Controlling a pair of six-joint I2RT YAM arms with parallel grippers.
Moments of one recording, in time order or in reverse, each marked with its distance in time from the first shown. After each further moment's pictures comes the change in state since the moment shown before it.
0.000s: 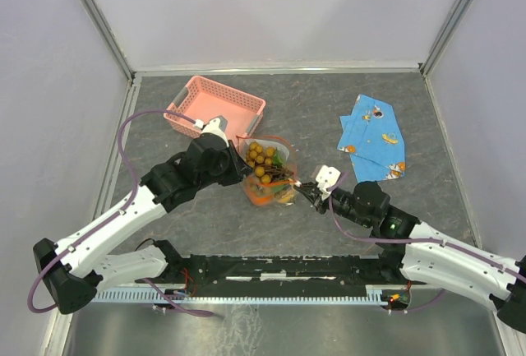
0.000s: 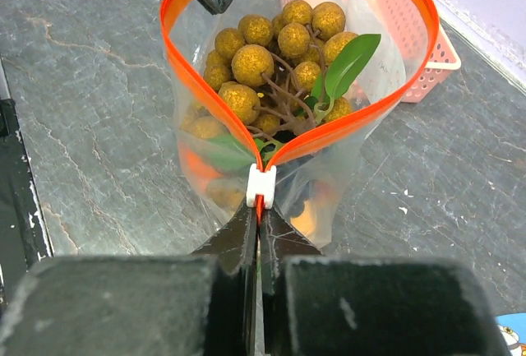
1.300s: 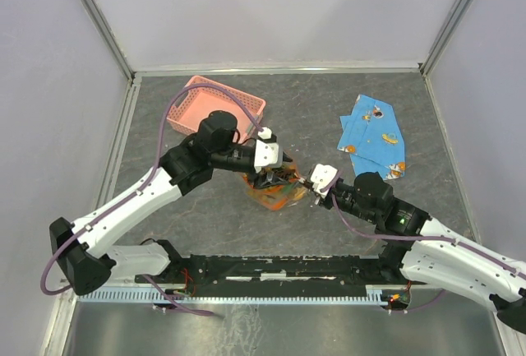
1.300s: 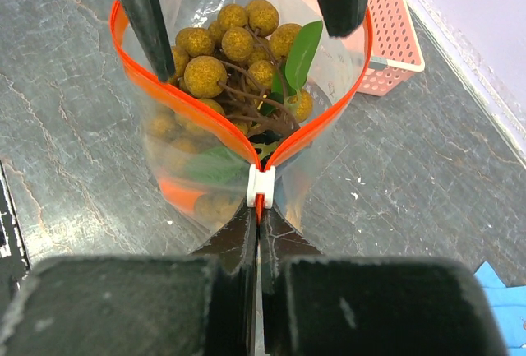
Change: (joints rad) left arm -0.003 0.164 0.156 0.246 0.855 1.396; right arm 0.000 -0.003 0.174 -0.288 0.019 -0.166
